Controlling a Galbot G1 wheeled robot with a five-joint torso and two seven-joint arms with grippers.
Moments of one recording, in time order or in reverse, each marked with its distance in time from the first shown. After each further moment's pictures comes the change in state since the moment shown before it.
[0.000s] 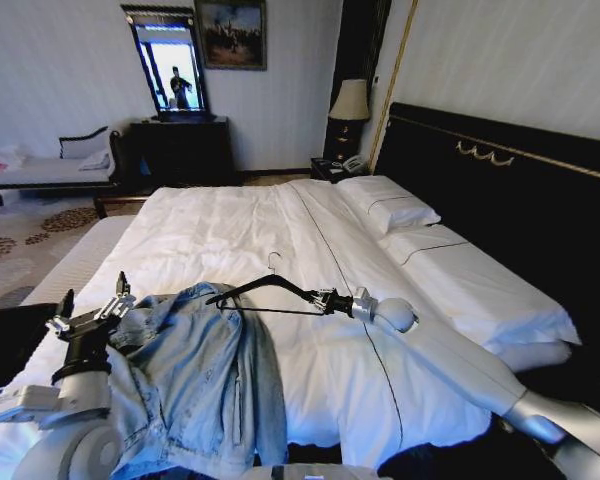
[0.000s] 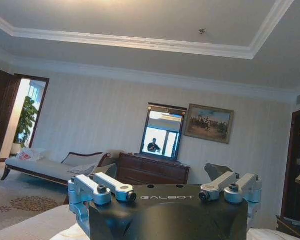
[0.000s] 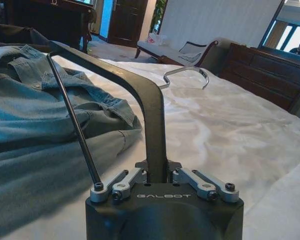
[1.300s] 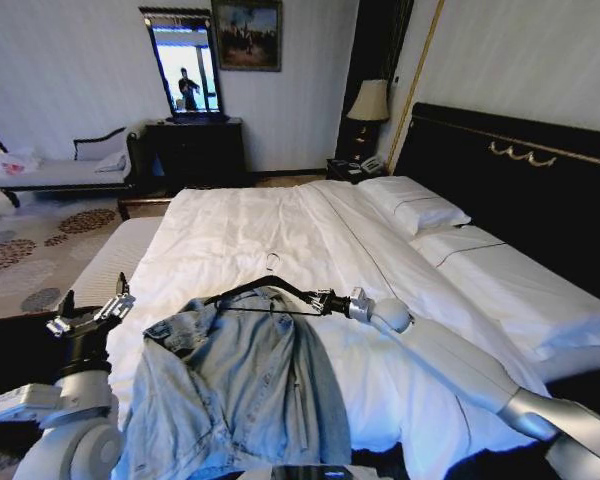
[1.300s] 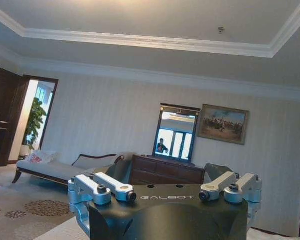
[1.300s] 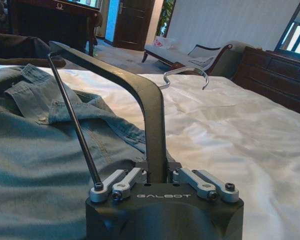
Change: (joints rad) left arm -0.004 0.003 -0.003 0.011 0.000 -0.002 0.000; right arm 0.002 0.011 -0.008 -0.011 0.003 0.004 -0.005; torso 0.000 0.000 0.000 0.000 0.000
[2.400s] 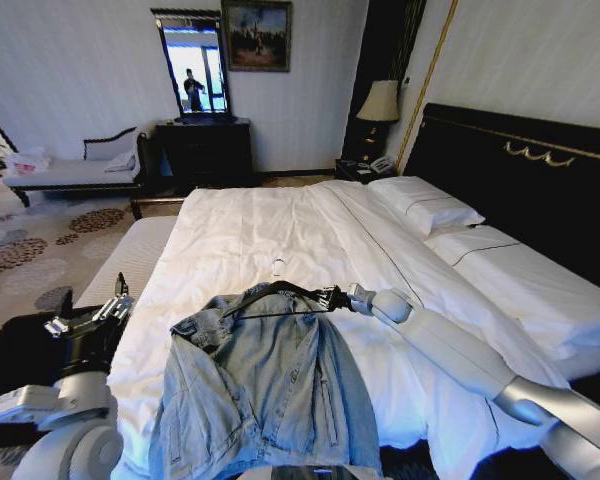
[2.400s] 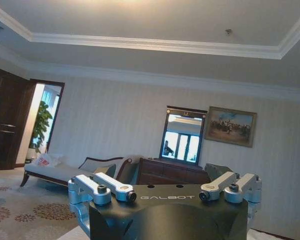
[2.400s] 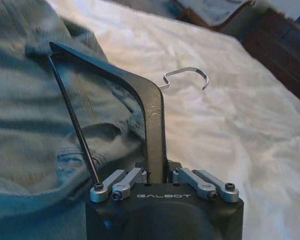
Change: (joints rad) left arm 0.004 -0.007 -0.019 0.002 -0.003 -0.009 0.000; right arm 0.133 0.011 -0.038 -0.079 -0.285 -0.171 -0.085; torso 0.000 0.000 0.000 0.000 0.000
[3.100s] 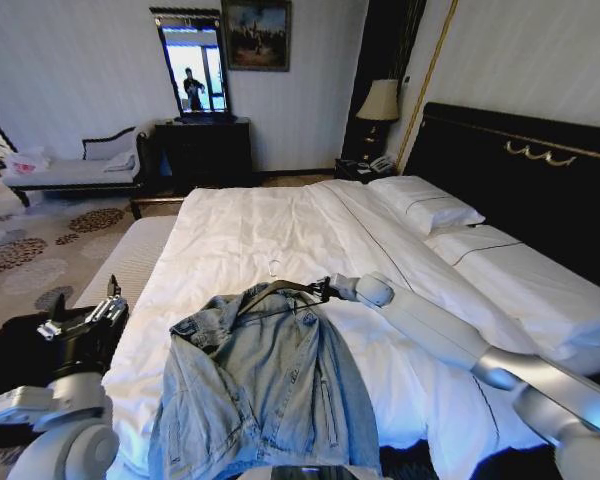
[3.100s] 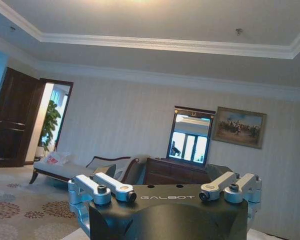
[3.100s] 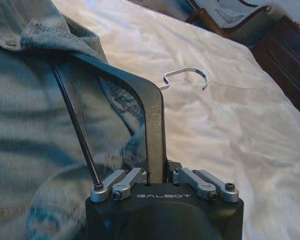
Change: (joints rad) left arm -0.014 0.006 -0.044 0.034 -0.036 -0.004 0.001; right arm 0.193 0.114 -0.220 -0.073 0.004 -0.051 0.077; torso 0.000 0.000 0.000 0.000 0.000
